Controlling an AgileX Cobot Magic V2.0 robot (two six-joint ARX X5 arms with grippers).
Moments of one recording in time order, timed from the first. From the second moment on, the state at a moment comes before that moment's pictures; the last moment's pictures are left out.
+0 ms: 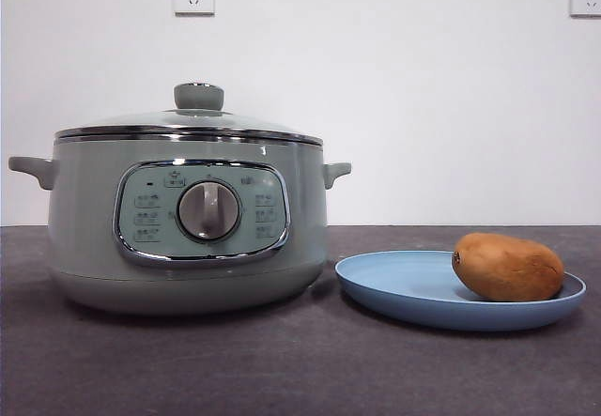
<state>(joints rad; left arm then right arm) -0.46 1.54 2.24 -1.34 0.50 0.15 0.38 0.95 1.28 -0.88 -0.44 0.01</state>
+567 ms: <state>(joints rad) -0.43 1.40 2.12 -1.26 0.51 0.26 0.38 0.95 1.28 -0.88 -0.44 0.01</state>
